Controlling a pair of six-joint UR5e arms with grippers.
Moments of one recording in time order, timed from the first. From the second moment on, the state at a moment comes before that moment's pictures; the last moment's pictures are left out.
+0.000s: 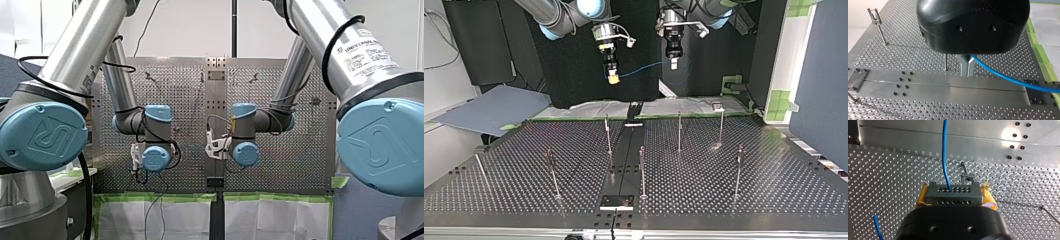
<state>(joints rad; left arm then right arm) -0.55 -1.99 -2.39 -1.89 -2.15 -1.63 2.37 -1.00 2.02 -1.04 1.83 1.47</state>
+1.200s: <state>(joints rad) -0.54 -2.04 -2.38 -1.92 -2.14 -1.62 2.38 -0.94 2.01 -0.98 1.83 1.47</state>
